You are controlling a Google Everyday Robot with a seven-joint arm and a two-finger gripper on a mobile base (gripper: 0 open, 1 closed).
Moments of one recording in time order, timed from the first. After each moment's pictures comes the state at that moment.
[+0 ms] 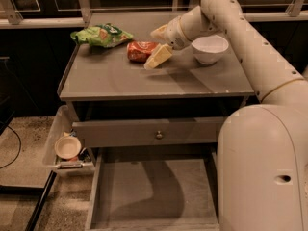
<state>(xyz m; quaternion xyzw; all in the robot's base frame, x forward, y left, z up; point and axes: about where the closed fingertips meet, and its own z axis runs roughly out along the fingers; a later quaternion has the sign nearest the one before) 0.774 -0.024 0.865 -0.61 0.65 0.19 0.41</state>
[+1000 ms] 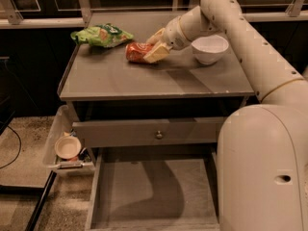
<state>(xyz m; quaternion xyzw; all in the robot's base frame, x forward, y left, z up) 0.774 -0.024 0.865 -0.61 0.65 0.19 0.41</state>
